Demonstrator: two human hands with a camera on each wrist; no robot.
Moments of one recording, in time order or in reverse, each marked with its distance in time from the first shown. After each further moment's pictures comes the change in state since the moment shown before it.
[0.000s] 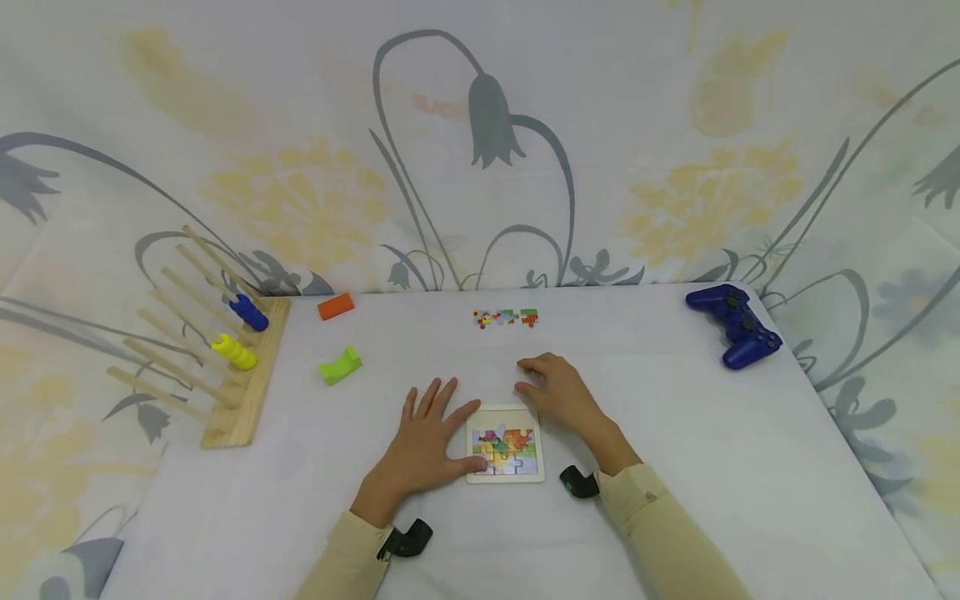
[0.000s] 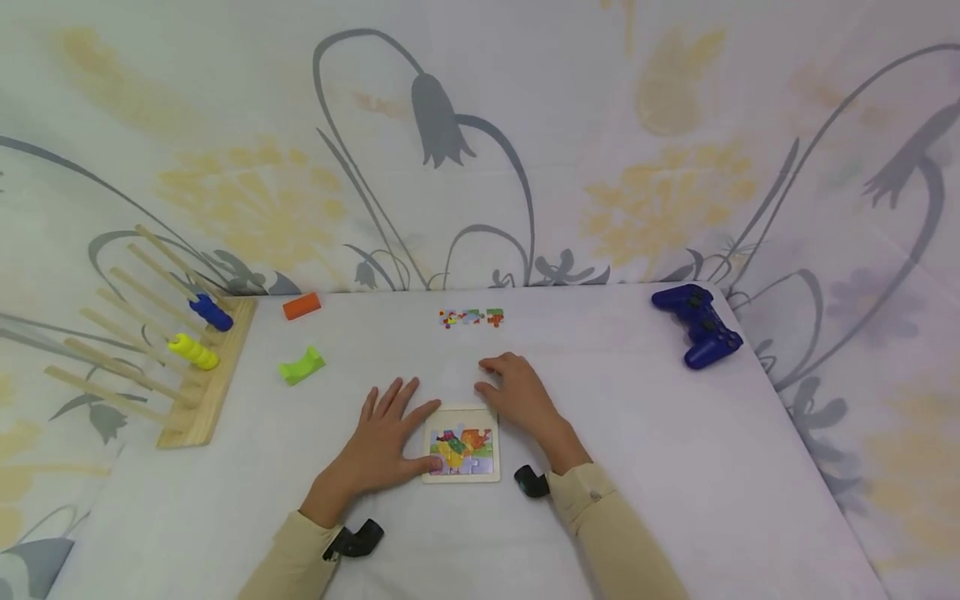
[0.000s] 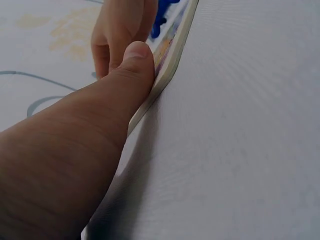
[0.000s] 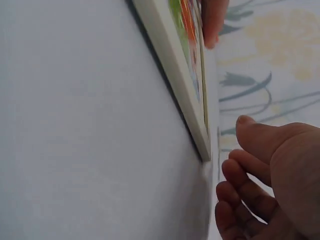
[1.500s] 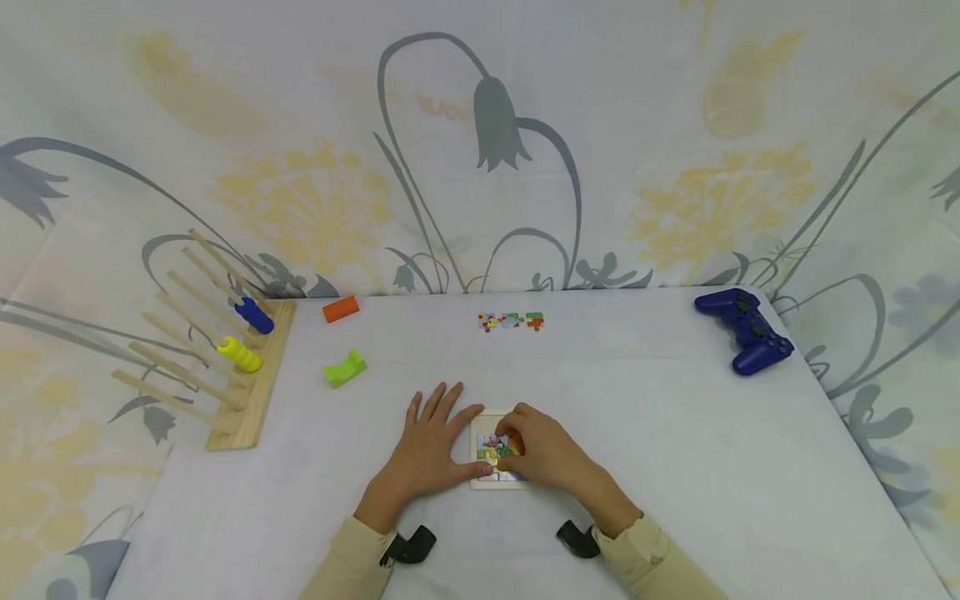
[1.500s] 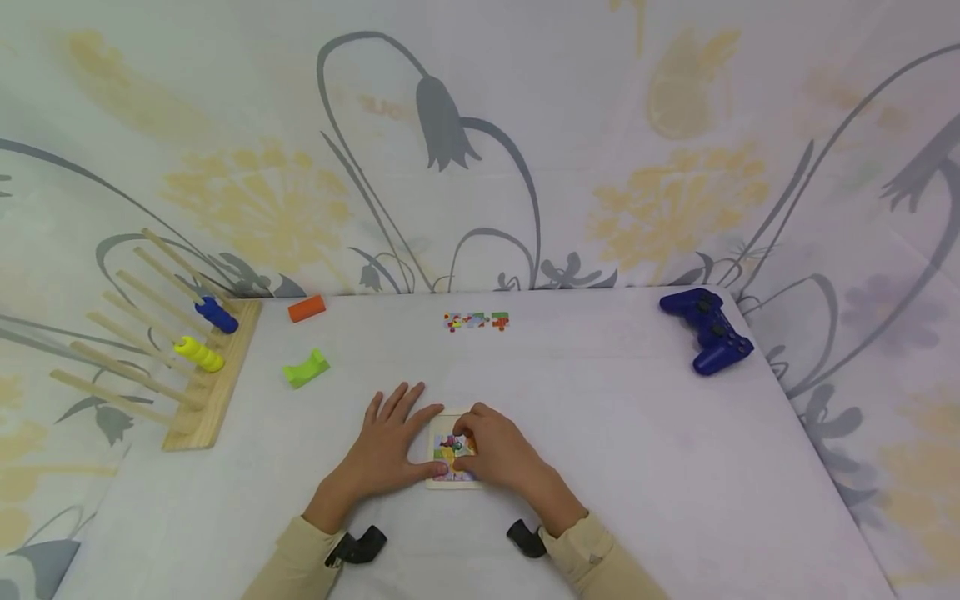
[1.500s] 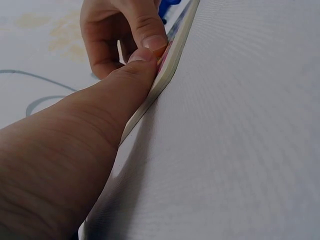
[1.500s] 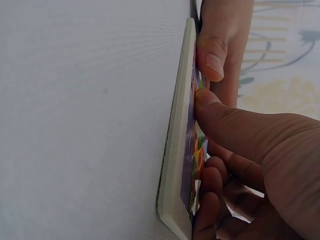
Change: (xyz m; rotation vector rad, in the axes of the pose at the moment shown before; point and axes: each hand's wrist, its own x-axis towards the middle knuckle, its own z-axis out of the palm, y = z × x) left_hand 0.001 0.003 -0.003 -0.033 0.038 0.008; right_hand -0.048 -0.044 0.025 -0.087 -0.151 -0.177
